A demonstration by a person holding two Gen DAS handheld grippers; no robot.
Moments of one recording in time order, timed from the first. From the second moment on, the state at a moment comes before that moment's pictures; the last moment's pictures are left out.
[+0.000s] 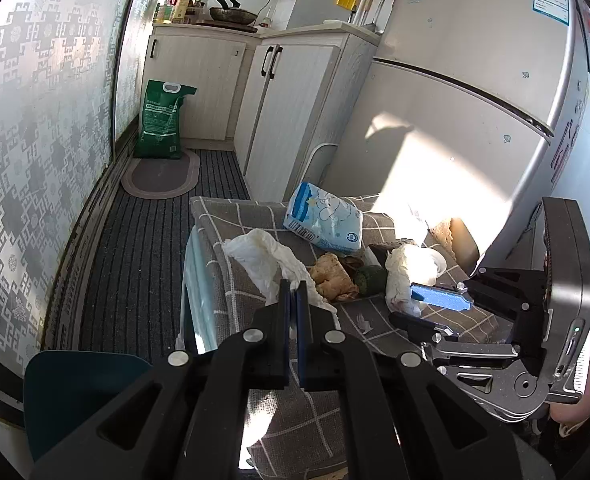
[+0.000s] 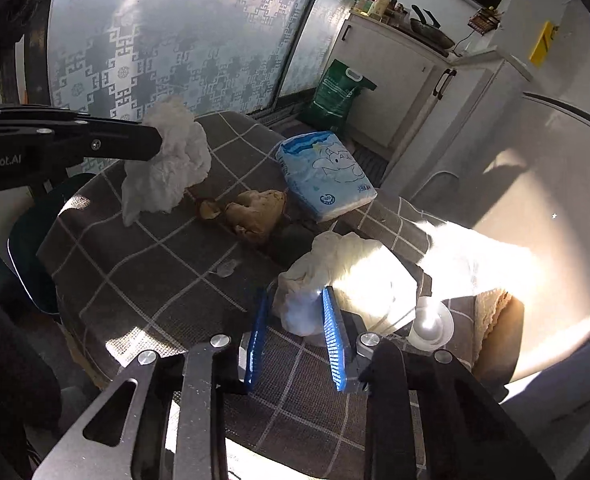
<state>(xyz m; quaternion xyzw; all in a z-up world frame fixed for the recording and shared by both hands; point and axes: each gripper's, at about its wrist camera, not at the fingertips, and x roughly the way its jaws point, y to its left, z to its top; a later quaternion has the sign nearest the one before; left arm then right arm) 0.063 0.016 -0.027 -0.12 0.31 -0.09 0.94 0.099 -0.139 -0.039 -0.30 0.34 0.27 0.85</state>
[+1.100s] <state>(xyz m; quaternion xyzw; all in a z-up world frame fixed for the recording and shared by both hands) -0.002 0.104 -0.021 -0.12 0.28 -0.03 0.95 0.073 -0.075 0.035 -0.17 0.32 0.38 0.85</state>
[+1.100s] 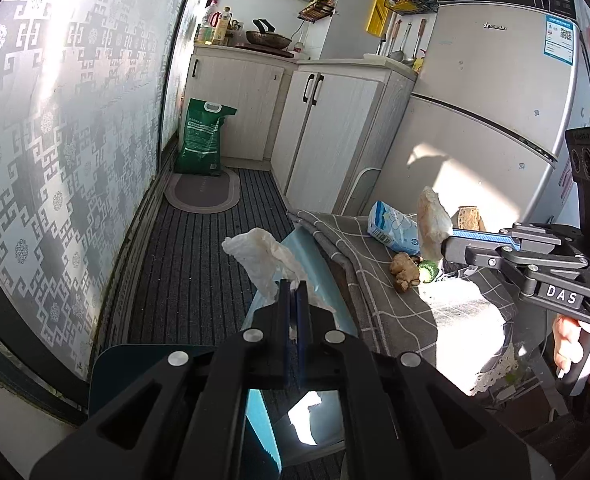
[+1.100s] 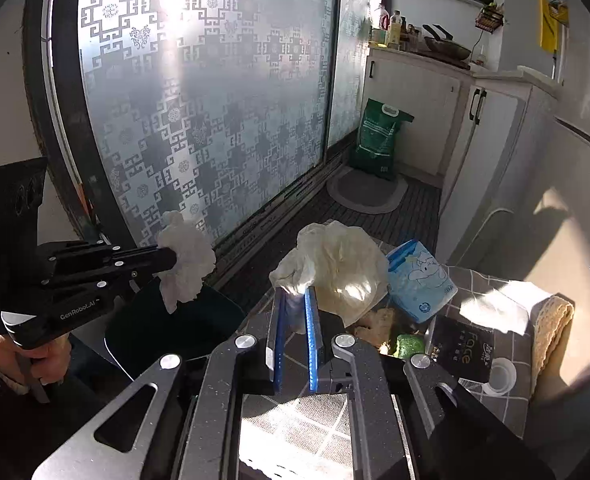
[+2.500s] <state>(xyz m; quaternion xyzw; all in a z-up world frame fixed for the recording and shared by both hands) -0.024 0.186 -0.198 -0.12 0.51 0.06 0.85 0.052 0.077 -0.053 -0.17 0.46 0.46 0.74</state>
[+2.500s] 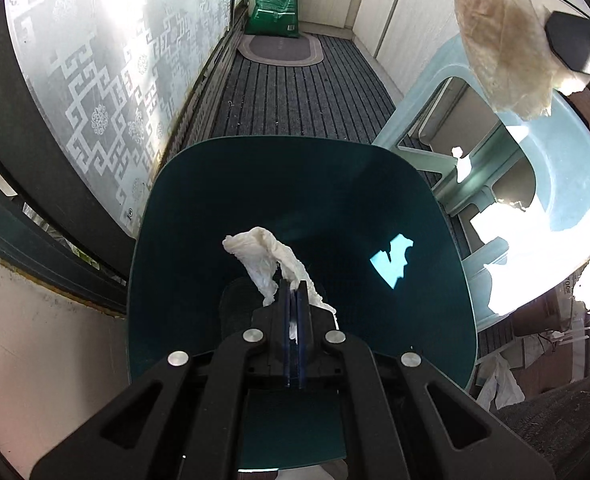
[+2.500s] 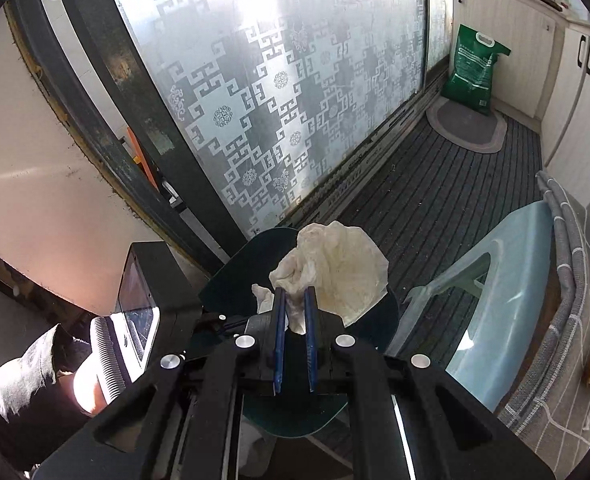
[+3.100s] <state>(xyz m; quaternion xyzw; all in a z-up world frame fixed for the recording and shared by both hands) -0.027 0.193 -0.203 -0.12 0.51 0.06 0.85 0.056 0.095 -0.106 -0.20 0.52 0.44 0.70</state>
